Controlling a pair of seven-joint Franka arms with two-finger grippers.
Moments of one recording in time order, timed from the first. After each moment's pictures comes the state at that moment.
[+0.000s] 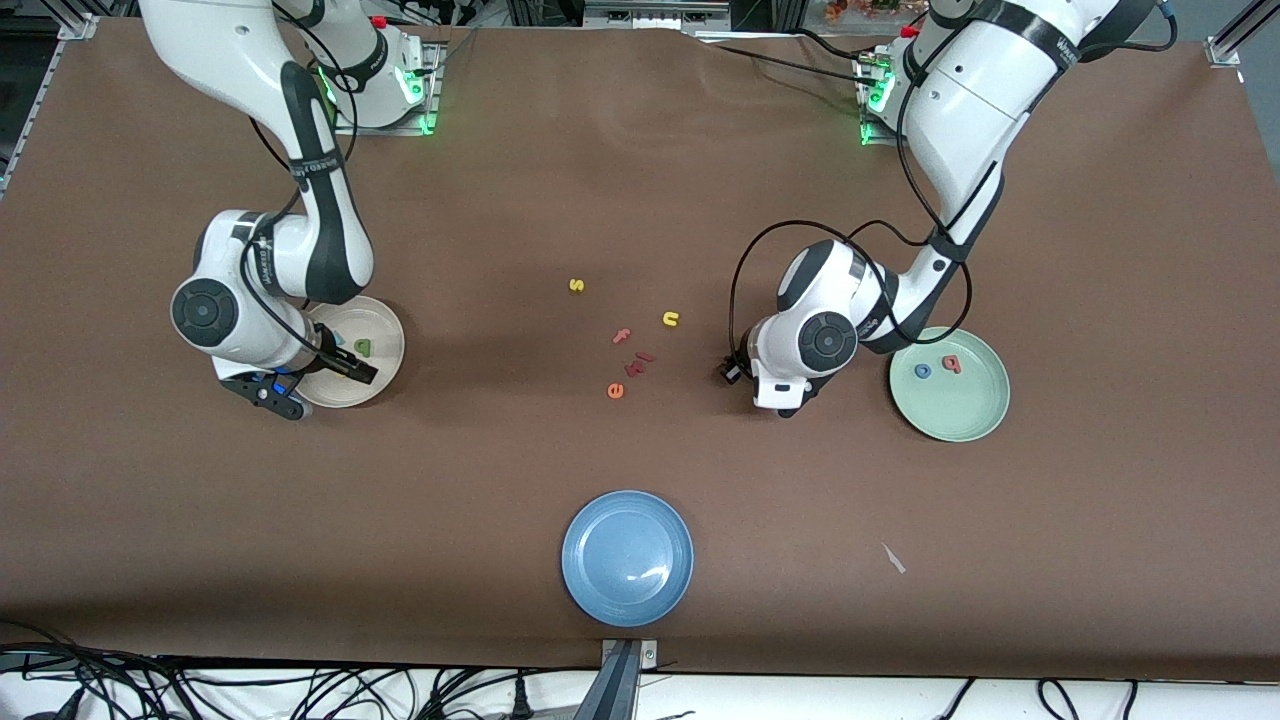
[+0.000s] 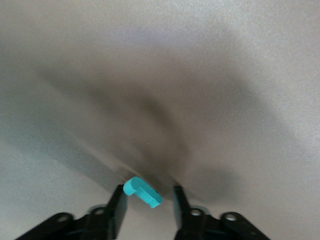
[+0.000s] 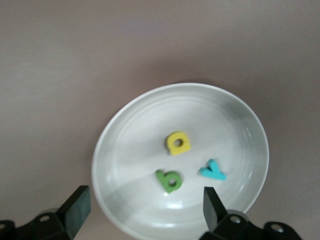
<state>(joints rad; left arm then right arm) -0.20 0.74 -0.34 -1.71 -0.08 2.23 -1.21 0.66 0.46 -0.57 -1.95 0.27 2.16 0.34</state>
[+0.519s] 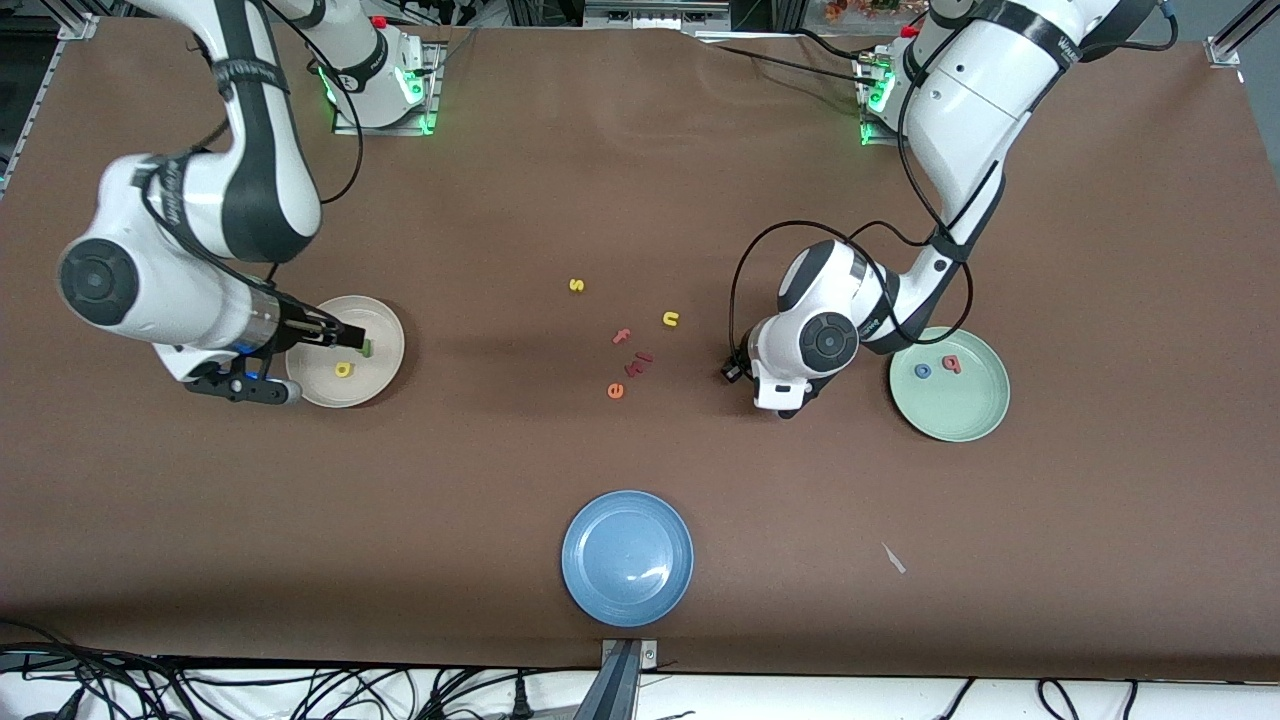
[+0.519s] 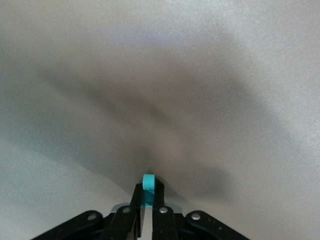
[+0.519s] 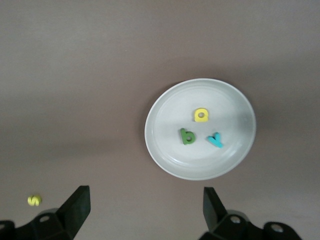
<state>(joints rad) -0.20 0.74 -0.34 -1.71 -0.09 2.23 -1.18 0.66 0.35 -0.58 -1.66 0.22 1.74 0.11</state>
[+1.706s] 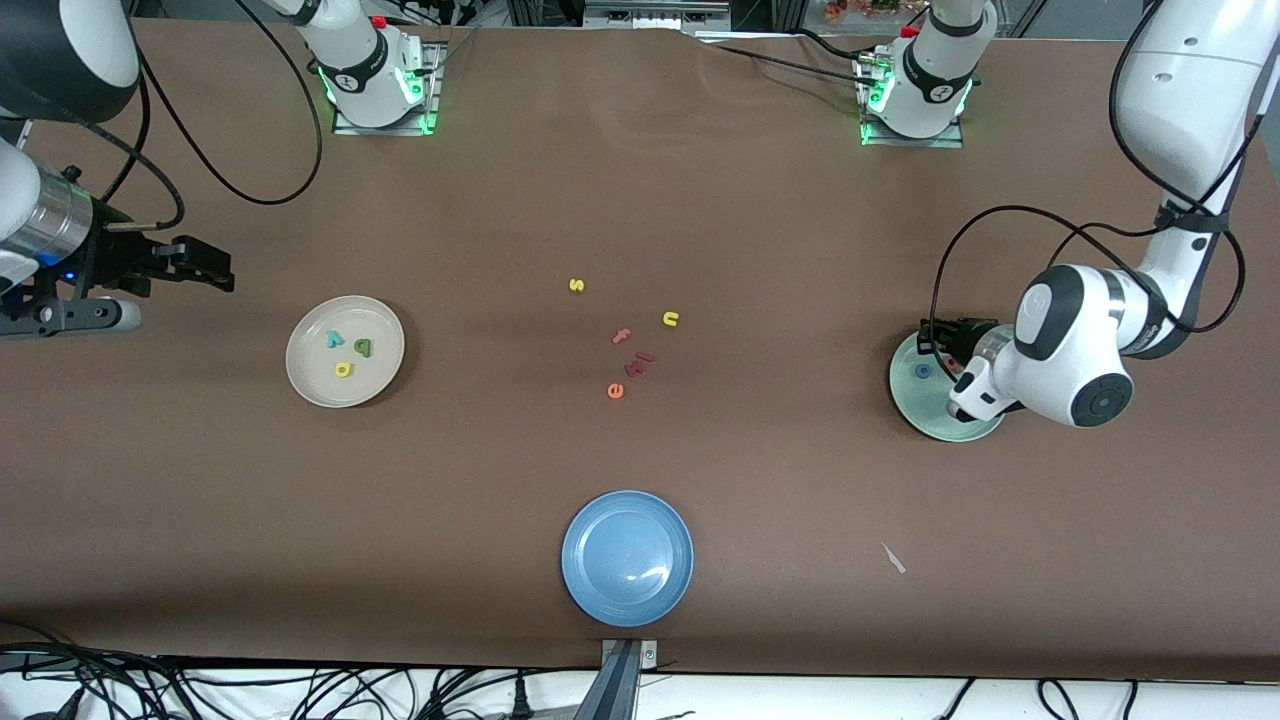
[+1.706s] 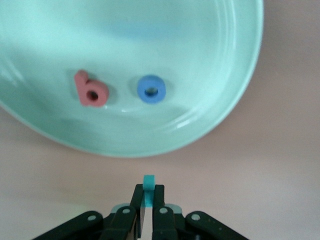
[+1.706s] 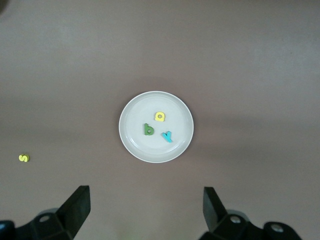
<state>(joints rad) 0.25 0.61 -0.32 -1.77 -0.01 1.75 -0.31 0.18 0.14 -0.13 -1.53 0.00 1.58 -0.04</state>
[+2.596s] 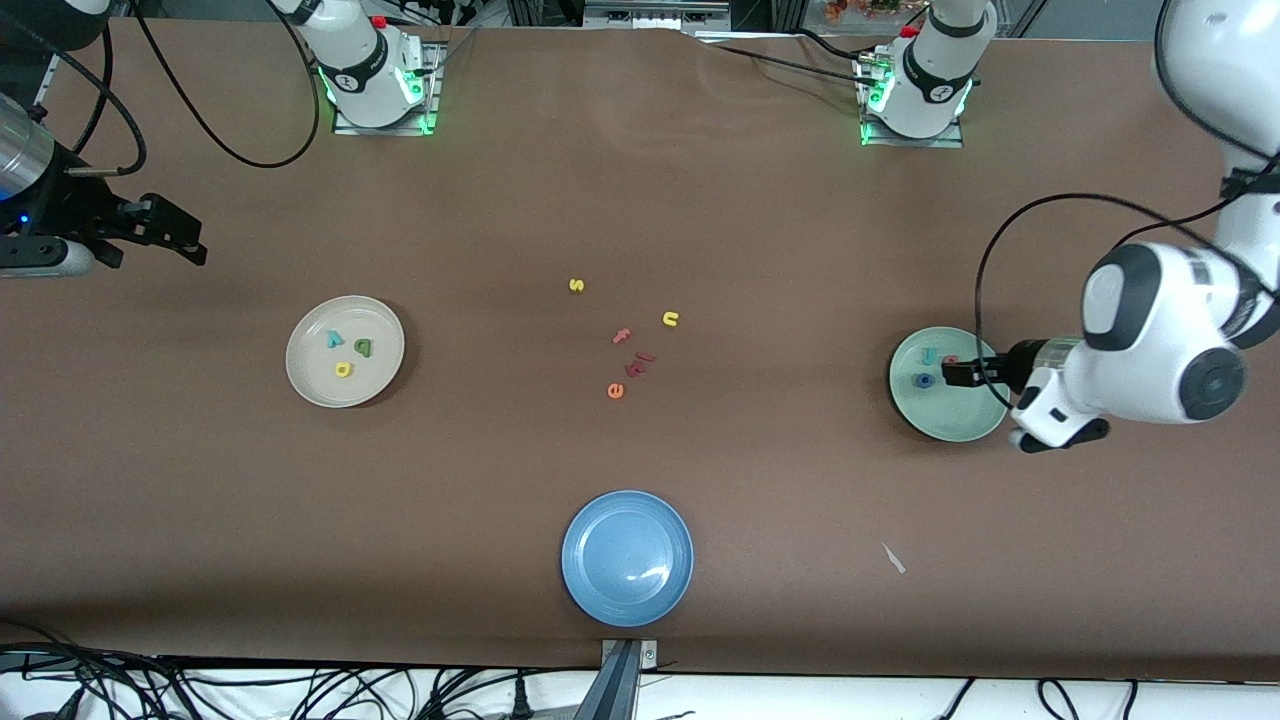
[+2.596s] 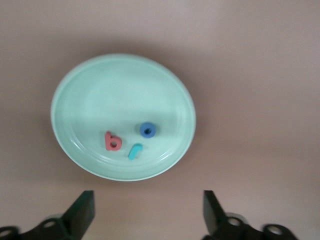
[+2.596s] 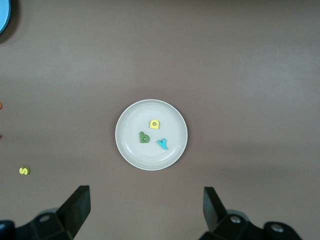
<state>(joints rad) 0.28 0.48 -0.34 -1.60 -0.01 1.77 -0.25 -0.01 -0.03 0.01 -1.74 0.01 1.73 -0.03</state>
